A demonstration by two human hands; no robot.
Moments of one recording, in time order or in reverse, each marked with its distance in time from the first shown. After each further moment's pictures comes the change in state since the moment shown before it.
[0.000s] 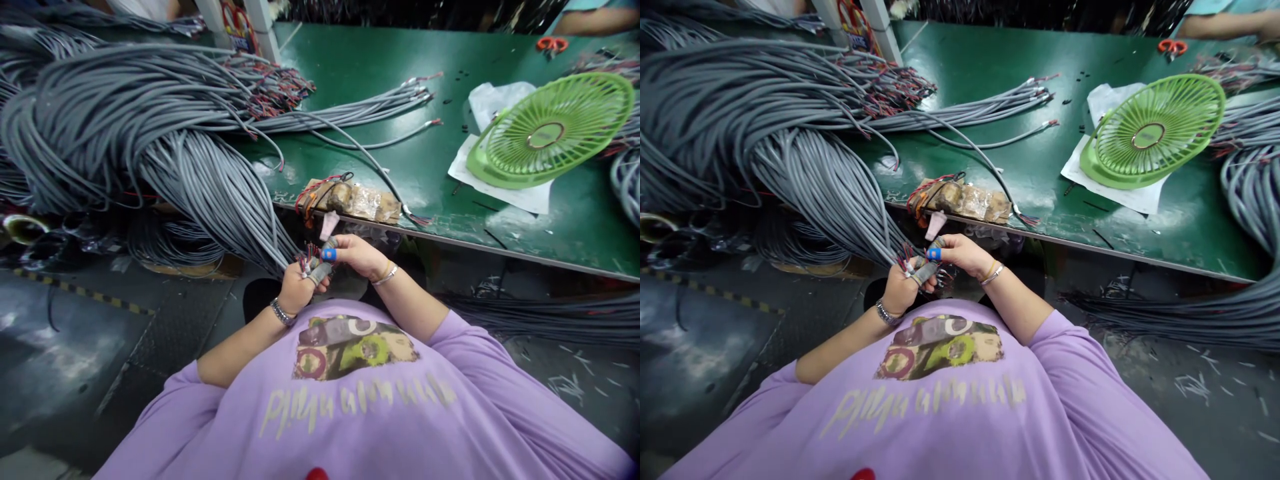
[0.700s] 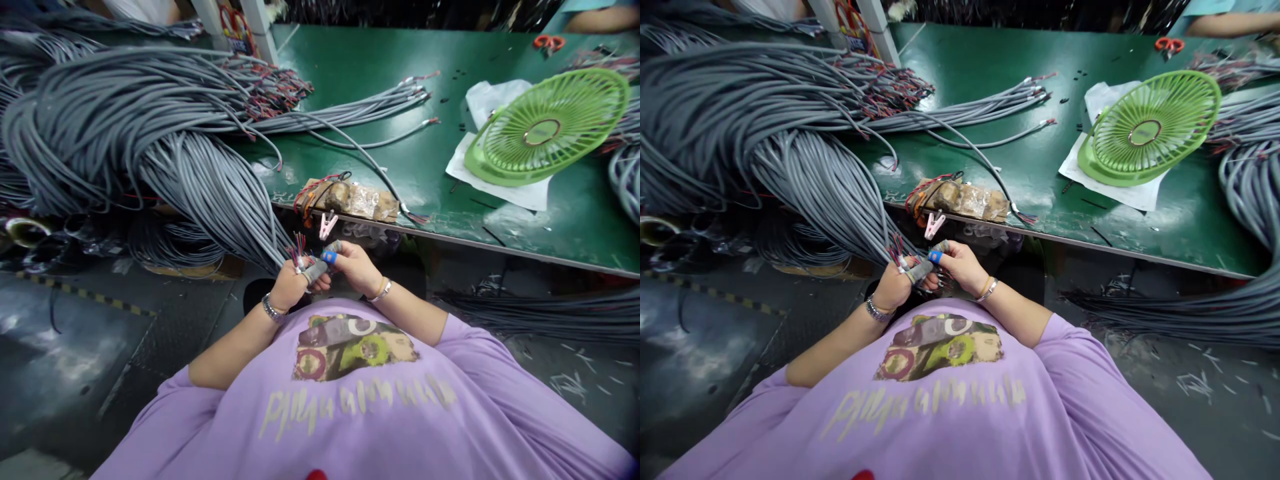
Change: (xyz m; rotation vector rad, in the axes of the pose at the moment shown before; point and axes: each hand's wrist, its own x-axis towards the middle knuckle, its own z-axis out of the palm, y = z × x) left_hand 0.007 -0.005 -0.013 -0.045 -0.189 -0.036; right_hand -0.015 0.023 0.026 0.076 0.271 -0.141
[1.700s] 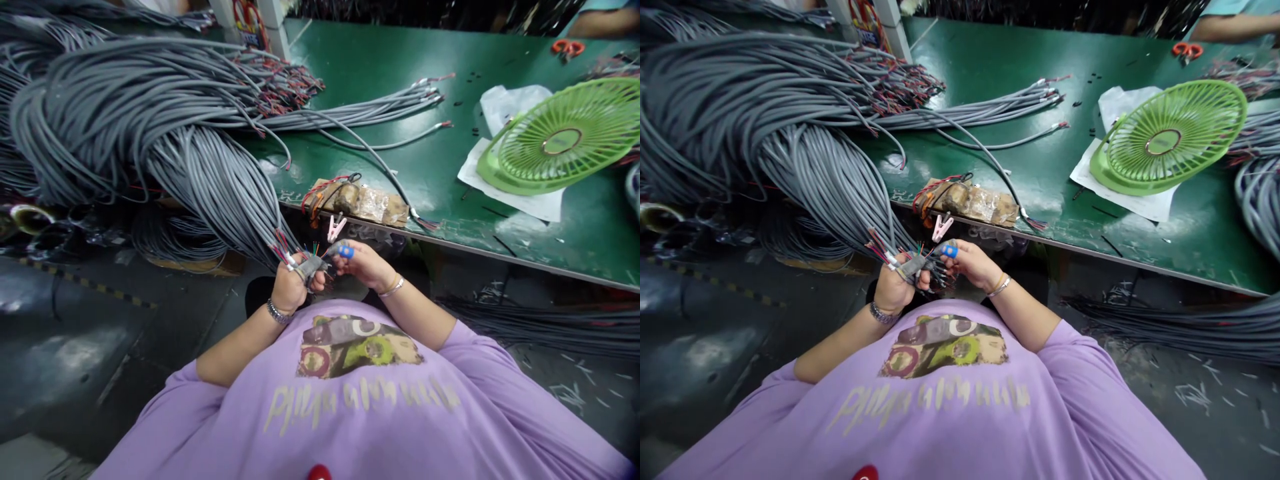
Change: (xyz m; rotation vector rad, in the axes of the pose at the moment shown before) left_hand 0.000 0.002 0.003 -0.269 0.249 0.047; right_hand 0.010 -0.012 -0.019 0.148 -0.126 0.208
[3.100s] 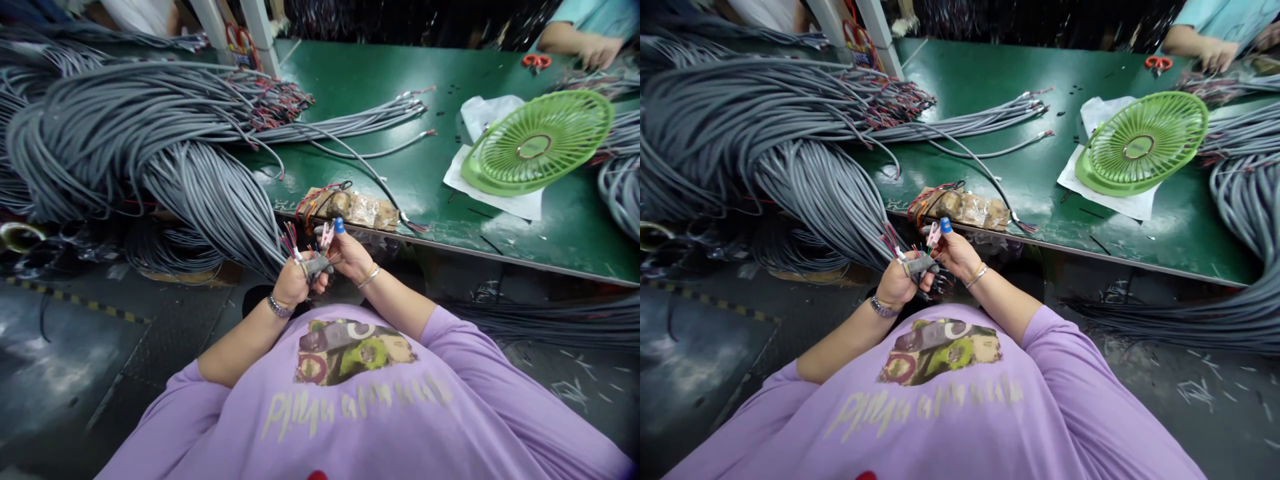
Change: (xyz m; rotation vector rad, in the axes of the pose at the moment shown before) left_hand 0.018 0.014 0.012 -0.018 -0.233 -0.107; right_hand 0.048 -0.004 0.020 0.382 0.134 -0.031
